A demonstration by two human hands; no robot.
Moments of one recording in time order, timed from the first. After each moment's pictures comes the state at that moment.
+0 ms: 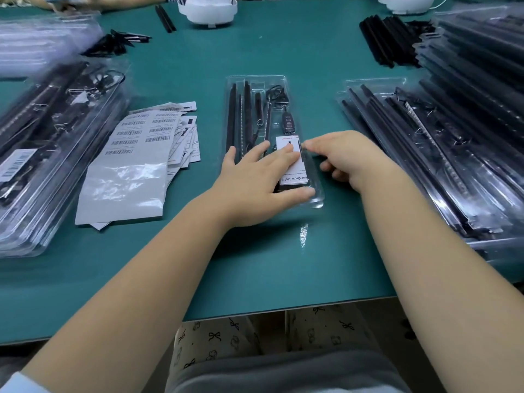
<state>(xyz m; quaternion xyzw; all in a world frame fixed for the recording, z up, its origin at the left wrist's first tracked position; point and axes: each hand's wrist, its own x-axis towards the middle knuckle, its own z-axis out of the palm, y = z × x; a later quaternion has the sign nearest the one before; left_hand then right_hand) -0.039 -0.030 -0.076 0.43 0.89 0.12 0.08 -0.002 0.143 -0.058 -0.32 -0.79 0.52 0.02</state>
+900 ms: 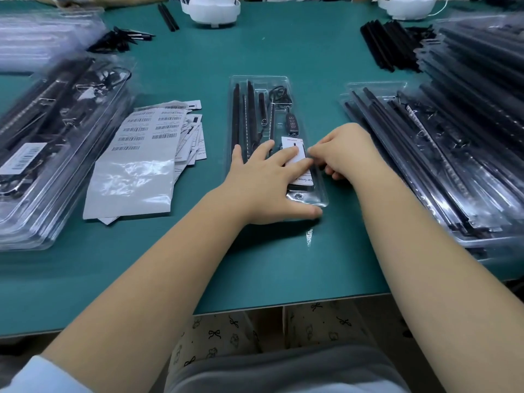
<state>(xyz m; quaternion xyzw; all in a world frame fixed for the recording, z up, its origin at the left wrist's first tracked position) -0.037 -0.023 -0.076 0.45 0.89 0.06 0.06 -0.010 0.135 -0.055 -0.34 -0.86 0.37 0.05</state>
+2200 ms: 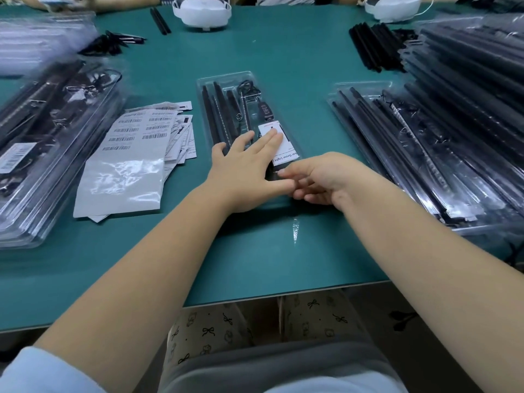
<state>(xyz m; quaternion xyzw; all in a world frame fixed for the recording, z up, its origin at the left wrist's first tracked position) -0.049 -0.023 -0.083 0.39 0.91 0.11 0.01 0.031 0.103 -0.047 -0.31 -0.72 0.62 -0.08</state>
